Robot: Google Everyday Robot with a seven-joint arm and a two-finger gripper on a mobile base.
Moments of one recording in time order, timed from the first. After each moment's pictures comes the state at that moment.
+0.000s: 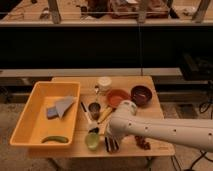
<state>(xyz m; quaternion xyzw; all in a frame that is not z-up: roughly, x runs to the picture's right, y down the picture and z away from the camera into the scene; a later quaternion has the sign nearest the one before) 0.028 0.249 0.746 -0.20 -0.24 -0.51 0.80</state>
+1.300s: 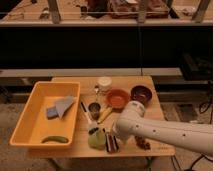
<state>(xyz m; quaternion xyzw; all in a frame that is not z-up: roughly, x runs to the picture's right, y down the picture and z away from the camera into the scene) 0.057 0.241 0.745 -0.21 -0.21 -0.45 0.84</state>
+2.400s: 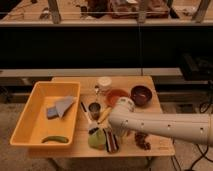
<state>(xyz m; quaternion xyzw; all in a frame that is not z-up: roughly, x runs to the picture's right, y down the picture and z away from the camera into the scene) 0.051 0.234 0.779 -0.24 -0.17 -0.43 0.86</state>
